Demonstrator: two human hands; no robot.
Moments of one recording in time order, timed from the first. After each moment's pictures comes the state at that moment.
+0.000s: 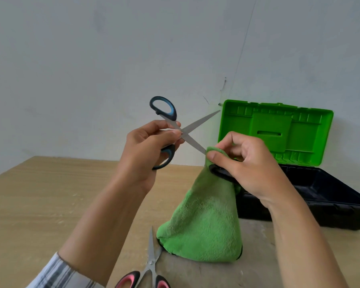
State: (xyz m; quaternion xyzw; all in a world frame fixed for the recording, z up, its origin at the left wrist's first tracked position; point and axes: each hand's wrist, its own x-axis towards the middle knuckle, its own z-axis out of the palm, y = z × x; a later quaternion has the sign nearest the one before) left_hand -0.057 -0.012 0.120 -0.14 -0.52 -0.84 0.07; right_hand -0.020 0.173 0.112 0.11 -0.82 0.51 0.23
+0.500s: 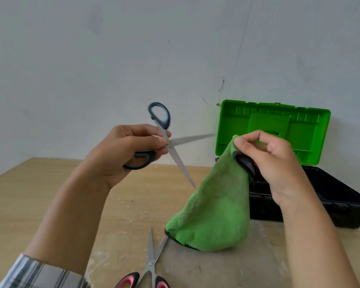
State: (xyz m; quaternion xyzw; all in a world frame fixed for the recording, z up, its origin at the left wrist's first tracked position) left_hand -0.062 -0.056 0.128 -0.19 -0.62 -0.76 -0.01; right_hand -0.023 0.200 0.115 0.04 -0.73 0.62 0.28
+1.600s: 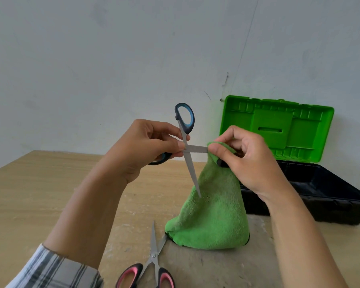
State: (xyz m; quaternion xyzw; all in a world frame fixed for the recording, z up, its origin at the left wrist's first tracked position) left_hand -0.055 -0.043 0.124 -0.22 -0.74 -0.63 0.04; right_hand -0.025 0.169 0.106 0.14 -0.82 0.49 0.26
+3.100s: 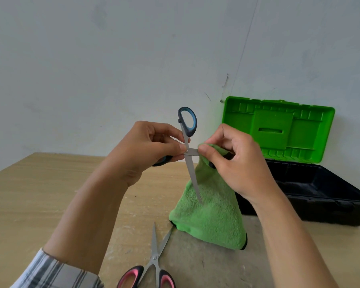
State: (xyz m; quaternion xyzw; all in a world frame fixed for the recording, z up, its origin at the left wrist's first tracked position) left_hand -0.056 -0.039 0.125 -0.22 -0.73 -0.64 0.03; right_hand -0.028 0.152 0.104 0.15 -0.83 0.44 0.32
